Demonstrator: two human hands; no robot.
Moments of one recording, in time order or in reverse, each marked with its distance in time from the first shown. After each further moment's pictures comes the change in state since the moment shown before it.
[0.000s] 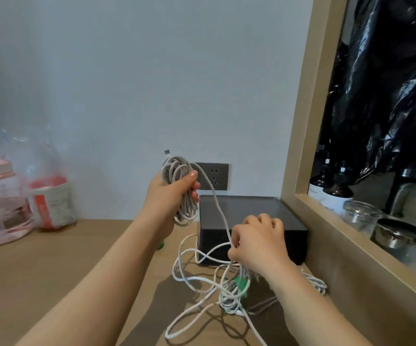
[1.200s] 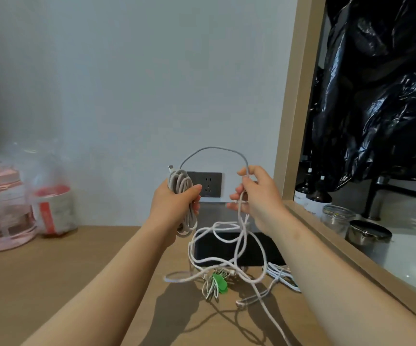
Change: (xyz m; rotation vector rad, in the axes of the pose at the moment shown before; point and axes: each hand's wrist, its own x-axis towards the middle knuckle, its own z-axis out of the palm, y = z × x) left_hand -0.024 0.012 0.012 0.212 0.077 0.043; right_hand 0.007 -0.003 -0.076 1.454 0.257 0.171
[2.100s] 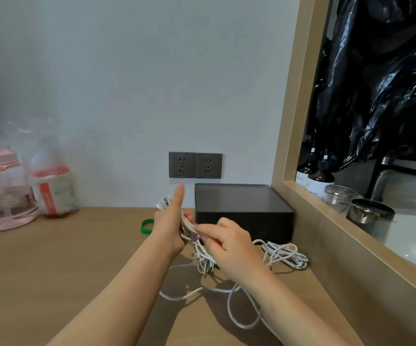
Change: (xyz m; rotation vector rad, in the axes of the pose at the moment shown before) left_hand -0.013 -0.058 0.000 -0.360 0.140 -0.615; right_hand -0.068 0.093 0.009 -0.721 -0.337 -0.427
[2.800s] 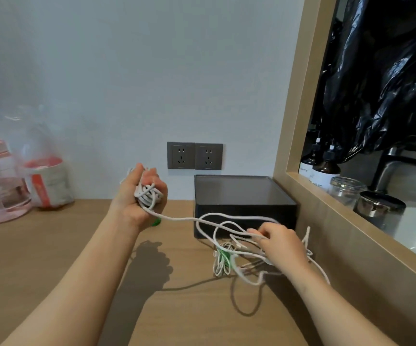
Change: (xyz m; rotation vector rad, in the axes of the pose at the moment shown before) left_hand 0.007 0.051 -0.033 -0.736 -0.393 -0.136; right_hand -0.011 0.076 -0.029 -0.277 0.043 0.552
